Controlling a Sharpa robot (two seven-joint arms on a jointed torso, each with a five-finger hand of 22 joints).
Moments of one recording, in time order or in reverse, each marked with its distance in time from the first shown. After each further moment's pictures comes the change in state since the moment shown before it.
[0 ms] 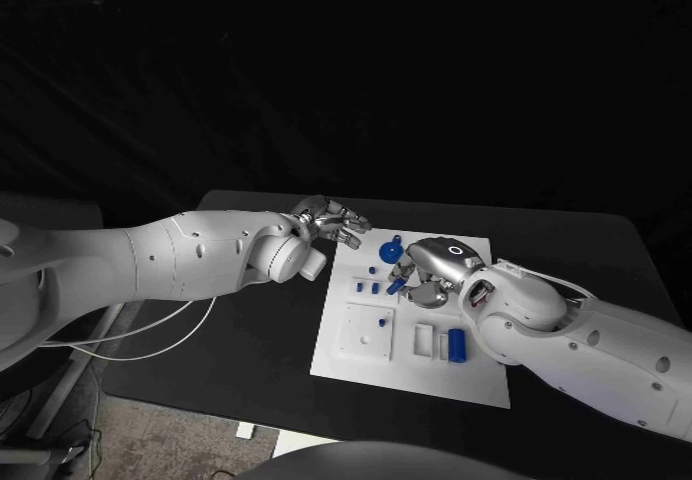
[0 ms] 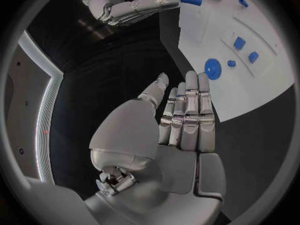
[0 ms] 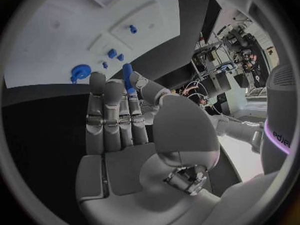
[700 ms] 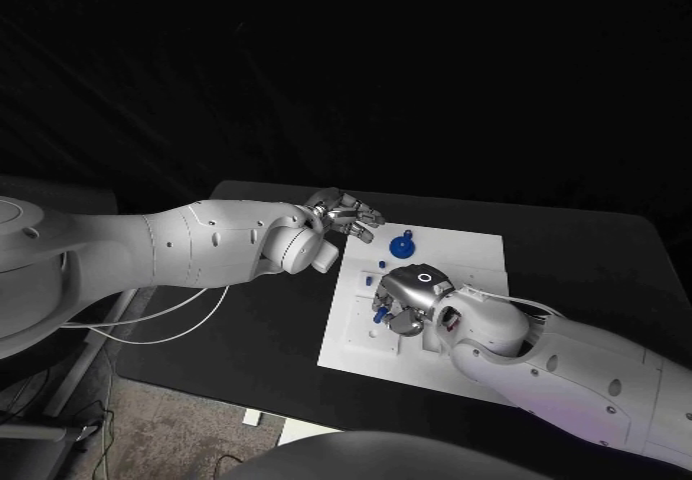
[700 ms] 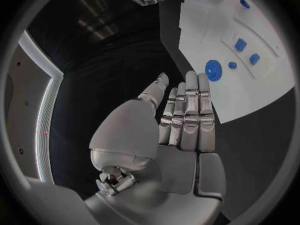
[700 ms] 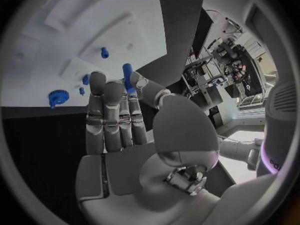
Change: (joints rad) left arm 0.000 0.007 0.000 0.000 0.000 0.000 0.000; left_hand 0.000 0.000 0.000 0.000 0.000 0.000 0.000 0.000 0.000 0.000 0.000 0.000 0.000 0.000 0.000 0.000 0.000 0.000 -0.004 0.004 0.000 0.000; right arm -0.046 0.111 -0.077 -0.047 -0.097 0.065 -0.029; right_hand -0.007 0.007 -0.005 -0.004 -0.004 -0.002 0.002 0.000 0.000 0.007 0.000 0.002 -0.001 0.001 0.002 0.000 0.002 0.000 0.004 0.000 -0.001 0.000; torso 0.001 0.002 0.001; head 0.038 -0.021
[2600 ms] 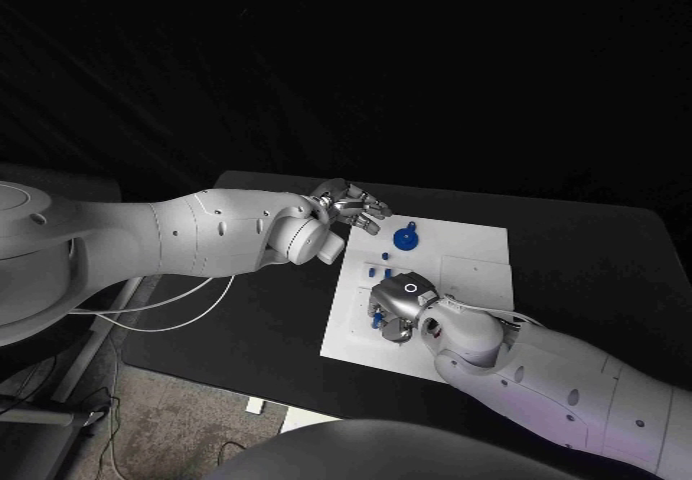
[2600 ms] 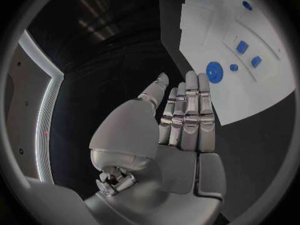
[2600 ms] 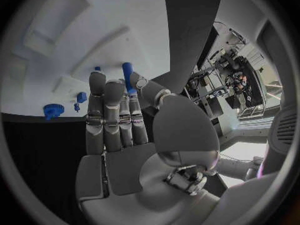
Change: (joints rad) left arm 0.000 0.006 0.000 0.000 0.000 0.001 -0.001; left_hand 0.000 0.000 0.000 0.000 0.000 0.000 0.000 0.000 0.000 0.000 0.000 0.000 0.000 0.000 0.000 0.000 -0.001 0.000 -0.004 -0.004 0.000 -0.001; right arm -0.074 0.082 -0.009 -0.108 -0.123 0.000 -0.022; right_hand 0.001 -0.001 0.007 -0.007 0.004 0.004 -0.004 -0.001 0.000 0.015 -0.015 0.000 0.001 0.007 0.000 -0.008 0.006 -0.008 0.009 -0.002 0.000 0.000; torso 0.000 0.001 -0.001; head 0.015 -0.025
